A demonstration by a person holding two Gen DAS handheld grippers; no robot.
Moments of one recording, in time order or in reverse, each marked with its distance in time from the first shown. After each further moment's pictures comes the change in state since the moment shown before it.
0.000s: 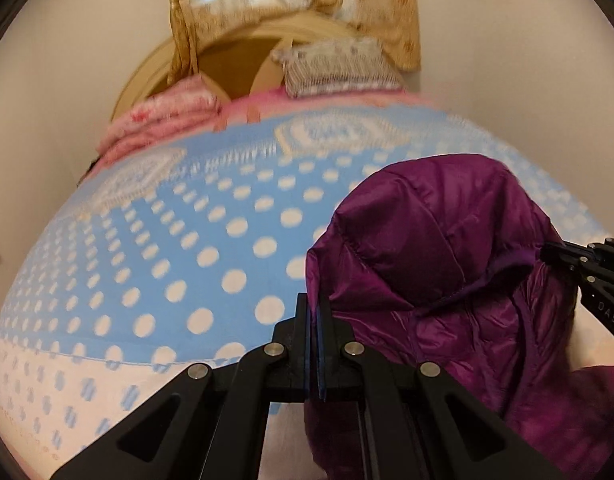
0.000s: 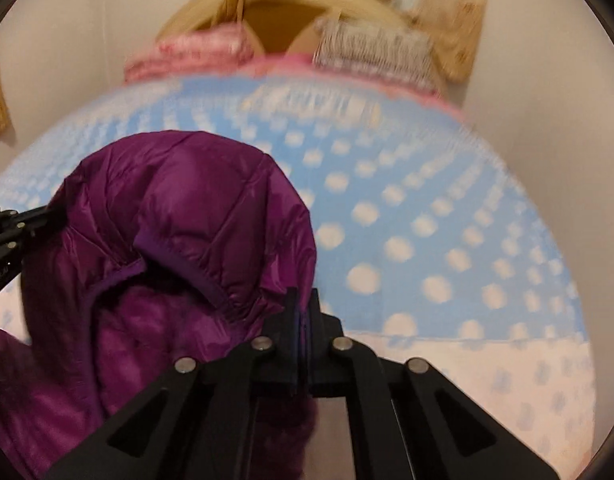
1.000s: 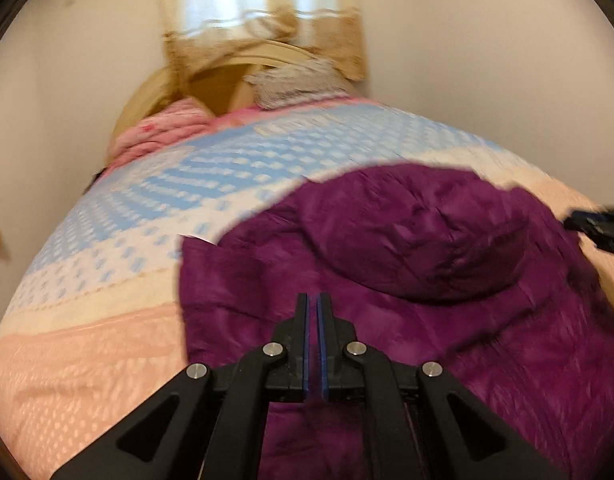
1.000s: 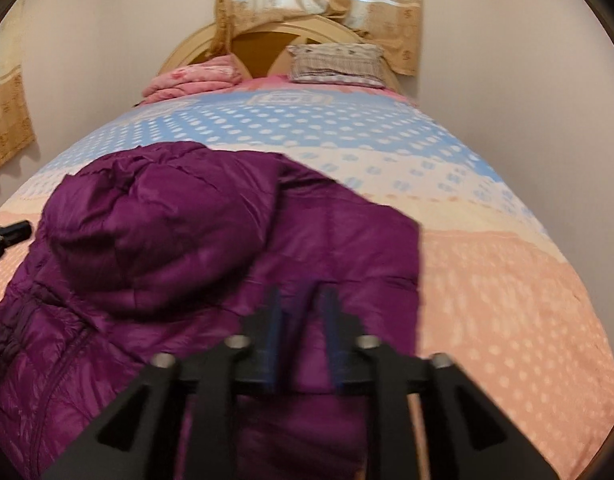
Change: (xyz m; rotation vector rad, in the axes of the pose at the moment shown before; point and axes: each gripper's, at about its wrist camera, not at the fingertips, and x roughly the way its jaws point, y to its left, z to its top) left arm -0.243 -0.006 -0.229 0.070 -0.081 -0.047; right arm -0.226 -0.015 -0.227 0.127 -0.034 -0.045
